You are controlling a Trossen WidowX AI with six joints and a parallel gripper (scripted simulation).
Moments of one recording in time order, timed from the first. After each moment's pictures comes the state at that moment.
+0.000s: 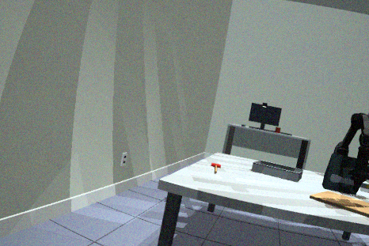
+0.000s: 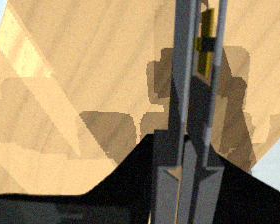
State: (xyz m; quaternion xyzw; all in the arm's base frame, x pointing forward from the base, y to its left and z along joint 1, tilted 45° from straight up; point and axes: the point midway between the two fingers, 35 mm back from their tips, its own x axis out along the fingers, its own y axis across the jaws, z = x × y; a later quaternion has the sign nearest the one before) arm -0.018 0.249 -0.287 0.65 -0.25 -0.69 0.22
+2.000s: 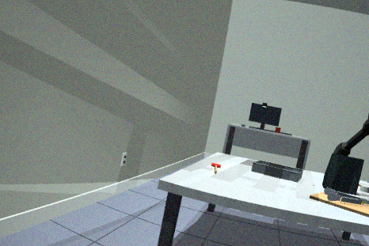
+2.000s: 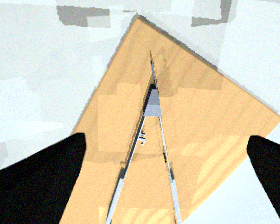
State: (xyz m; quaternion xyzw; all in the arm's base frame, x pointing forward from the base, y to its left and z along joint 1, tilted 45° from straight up) arm -0.162 0.316 -0.215 0.64 -0.25 -0.69 0.23
